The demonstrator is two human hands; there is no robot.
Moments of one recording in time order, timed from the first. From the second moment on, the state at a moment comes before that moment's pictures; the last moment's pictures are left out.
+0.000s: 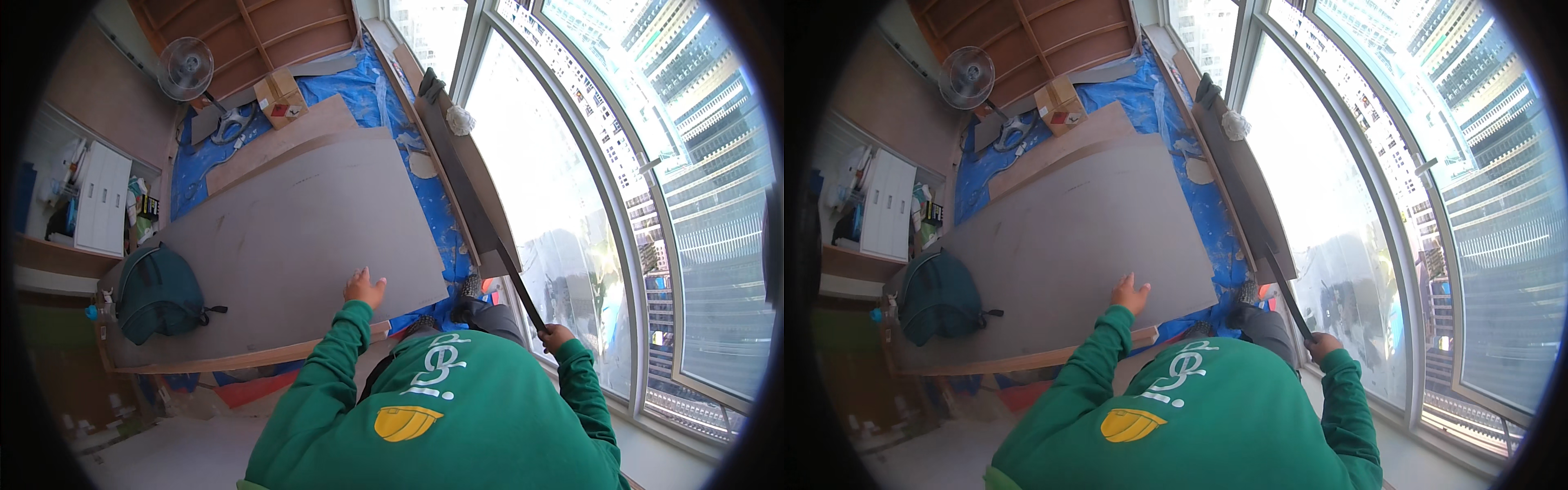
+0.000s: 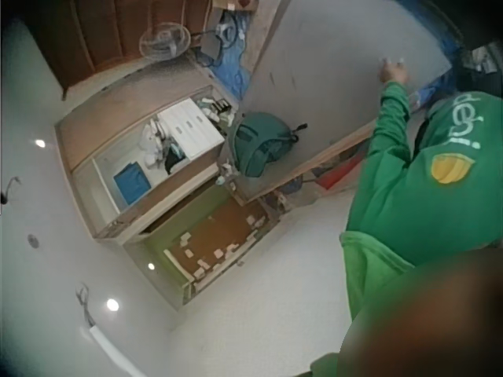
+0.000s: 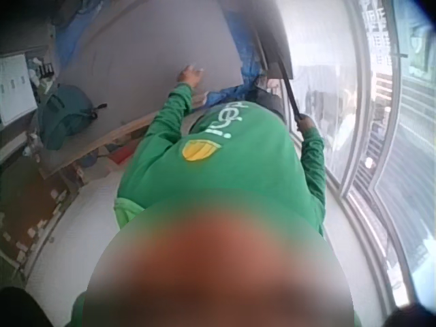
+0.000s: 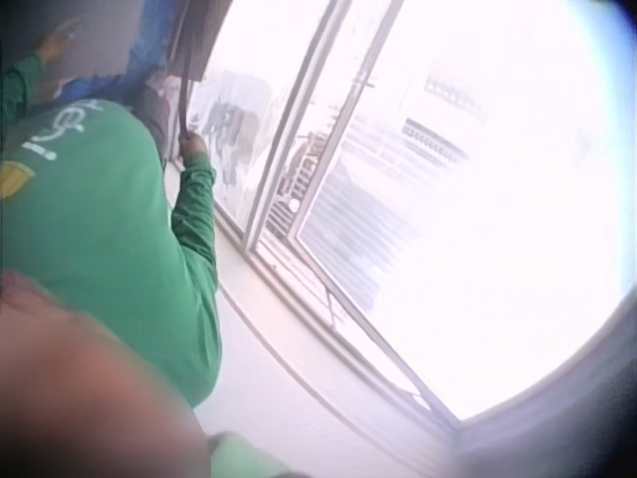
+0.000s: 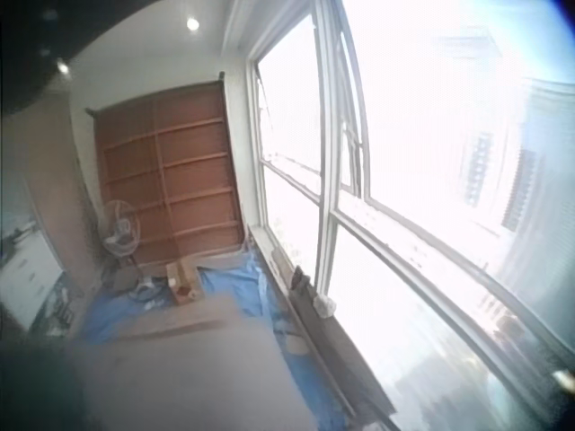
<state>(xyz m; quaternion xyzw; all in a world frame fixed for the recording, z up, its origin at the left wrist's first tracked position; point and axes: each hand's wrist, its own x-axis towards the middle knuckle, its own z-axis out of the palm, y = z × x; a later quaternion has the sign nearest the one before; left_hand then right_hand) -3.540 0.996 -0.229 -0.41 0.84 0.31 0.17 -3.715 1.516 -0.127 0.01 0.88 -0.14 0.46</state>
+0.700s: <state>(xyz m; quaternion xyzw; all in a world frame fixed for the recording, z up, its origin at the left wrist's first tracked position) -3.599 0.985 -0.273 -0.56 0.73 0.20 0.33 -3.929 1.534 -0.142 -0.06 0.86 -0.26 0.44</state>
